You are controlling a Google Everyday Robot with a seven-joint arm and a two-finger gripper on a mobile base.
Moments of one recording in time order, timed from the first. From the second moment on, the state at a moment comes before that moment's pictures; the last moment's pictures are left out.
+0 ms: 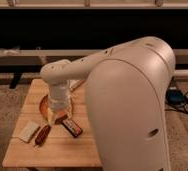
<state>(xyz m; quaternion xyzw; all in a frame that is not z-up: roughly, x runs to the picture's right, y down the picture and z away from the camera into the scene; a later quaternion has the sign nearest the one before) -0.159 0.149 0.700 -0.44 0.16 0.40 0.79</state>
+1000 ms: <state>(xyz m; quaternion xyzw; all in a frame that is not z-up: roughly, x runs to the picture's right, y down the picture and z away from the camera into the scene) -0.149 0.126 0.833 -0.35 0.18 0.44 0.81</state>
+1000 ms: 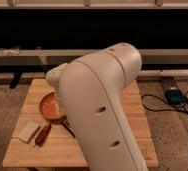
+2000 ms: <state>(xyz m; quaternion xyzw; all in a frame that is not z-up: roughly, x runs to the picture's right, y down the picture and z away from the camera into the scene) -0.144 0.123 0.906 -0.32 0.21 0.49 0.78</state>
